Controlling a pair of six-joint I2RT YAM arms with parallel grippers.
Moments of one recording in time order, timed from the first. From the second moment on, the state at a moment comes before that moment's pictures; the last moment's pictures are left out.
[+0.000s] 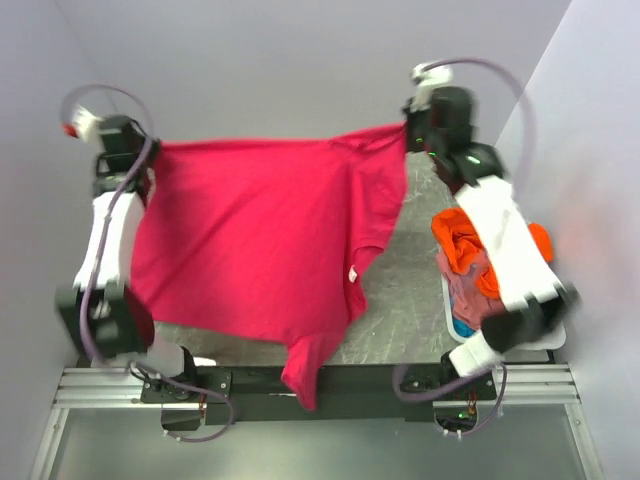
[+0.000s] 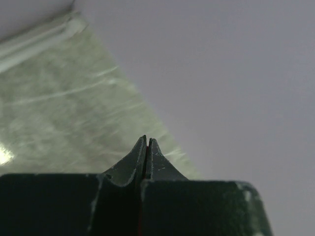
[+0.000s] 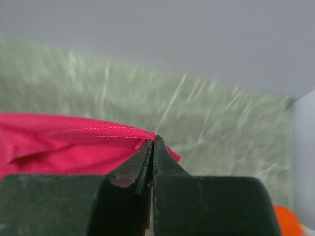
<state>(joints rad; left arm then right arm) 0.16 1.43 1.47 -0.26 -0.22 -0.89 0.33 1.46 1.84 -0.60 0.18 -0.05</state>
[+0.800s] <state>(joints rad) 0.16 2.36 1.95 -0.09 -0.14 -0.72 0.27 2.29 2.14 -0.52 -0.05 0.02</state>
